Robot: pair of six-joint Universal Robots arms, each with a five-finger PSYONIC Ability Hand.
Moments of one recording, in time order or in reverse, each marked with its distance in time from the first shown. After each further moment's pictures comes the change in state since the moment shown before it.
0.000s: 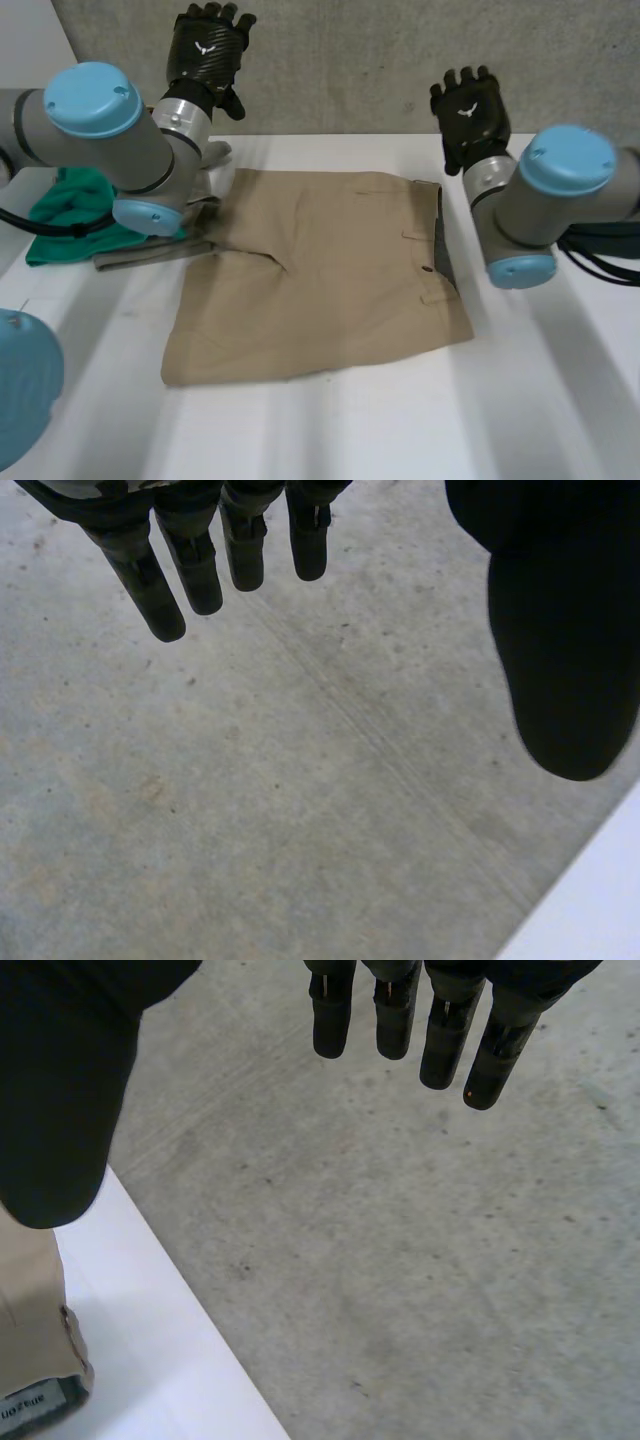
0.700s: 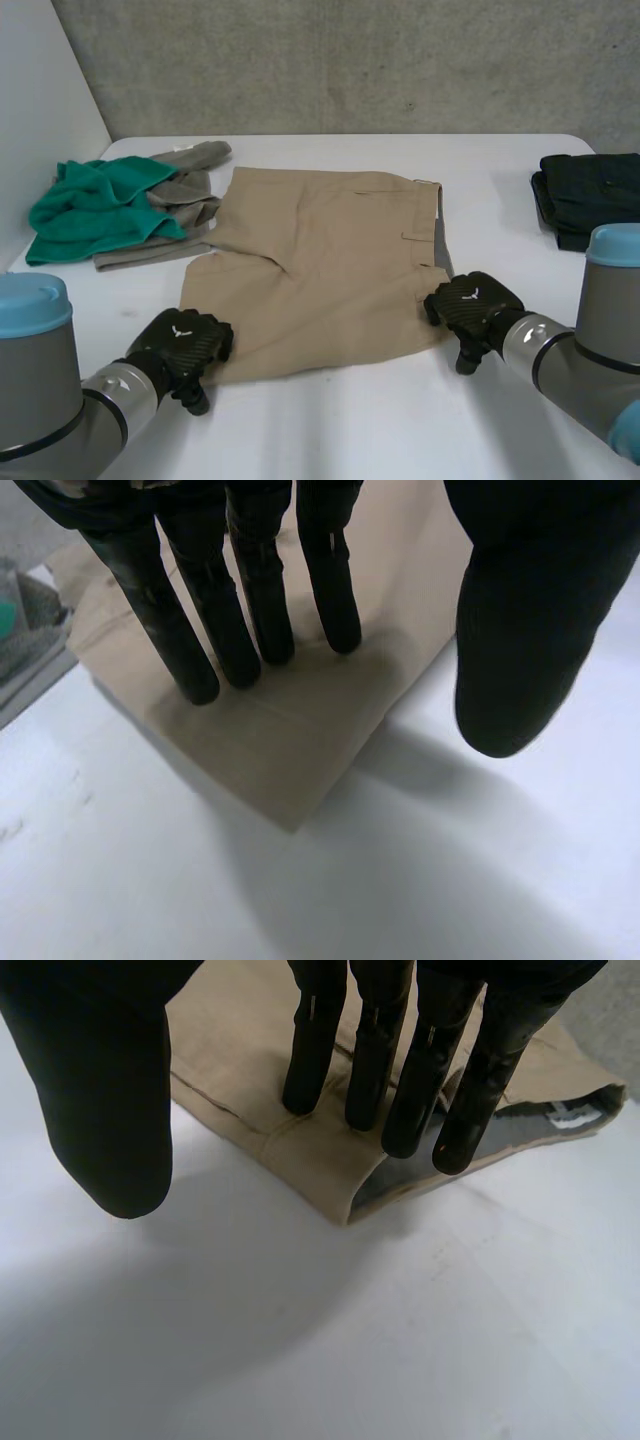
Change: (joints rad) left arm 0.029 0.671 -1.373 -0.226 0.021 0.007; right arm -0.097 -0.377 0.764 0.411 -0.277 0.005; left_hand 0.414 0.406 0.398 0.403 0.383; right_hand 0.316 0.386 0.393 0.373 0.351
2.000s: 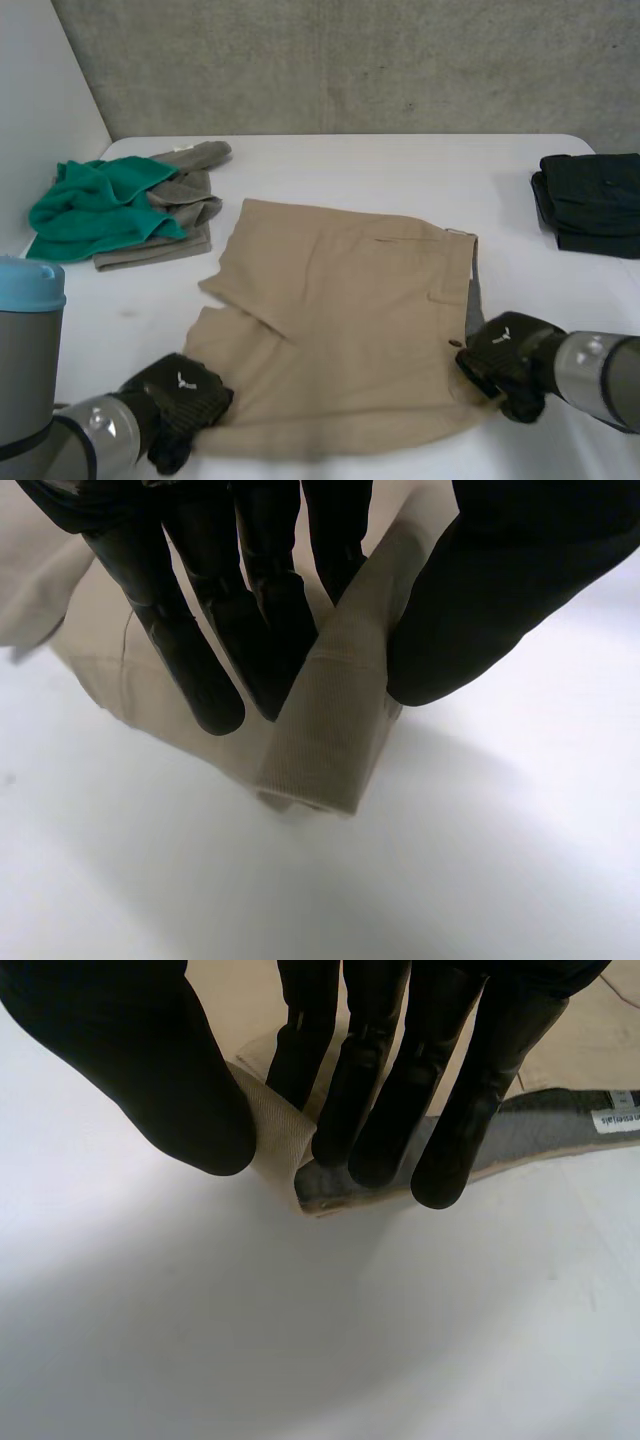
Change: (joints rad) left arm -0.076 0.103 0.077 -0.456 0.007 0.253; right arm -0.047 -0.203 -0.029 0.590 0.019 -0.271; left_hand 0.526 0.583 0.578 0.592 0.566; right_hand 0.445 0.571 0.578 0.582 0.567
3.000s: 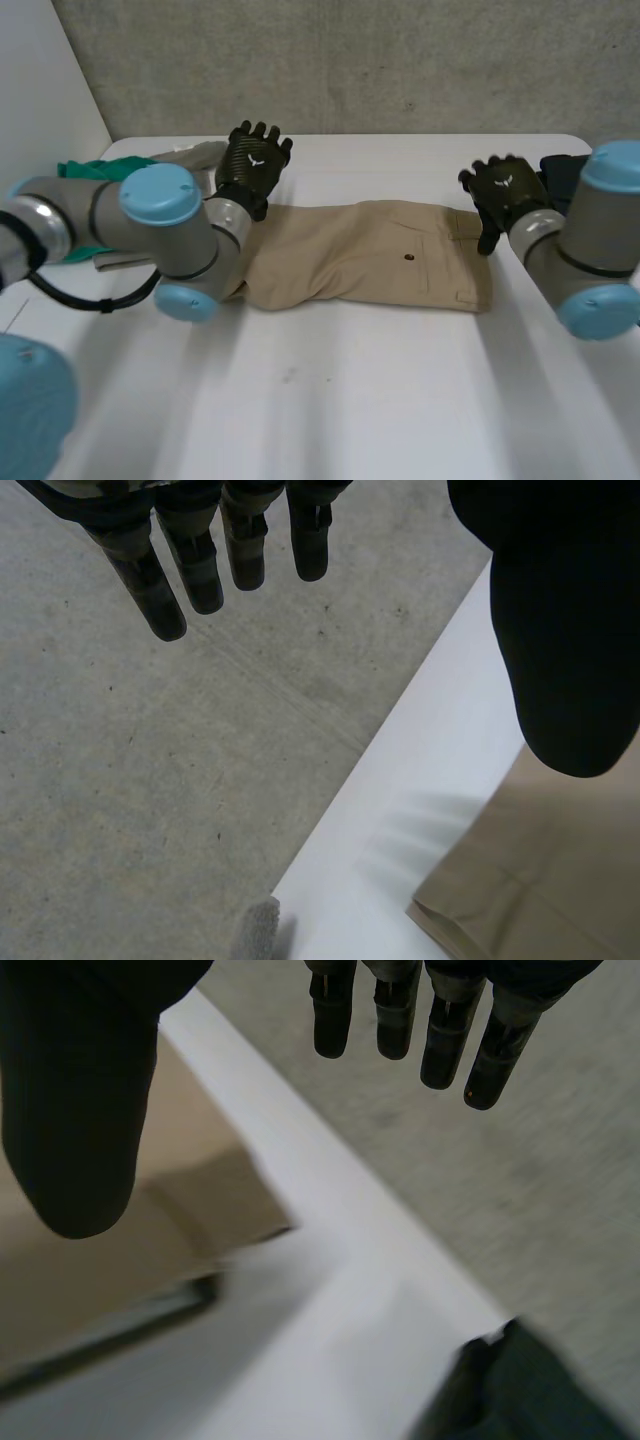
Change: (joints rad) left arm -0.041 -0.758 0.899 0.787 -0.072 -0.011; right arm 0.018 0.400 -0.418 -0.712 0.152 0.379; left_hand -0.932 -0.989 -0.976 -0.995 -0.948; right_hand -0.761 -0.956 -0.971 -0.955 -0.917
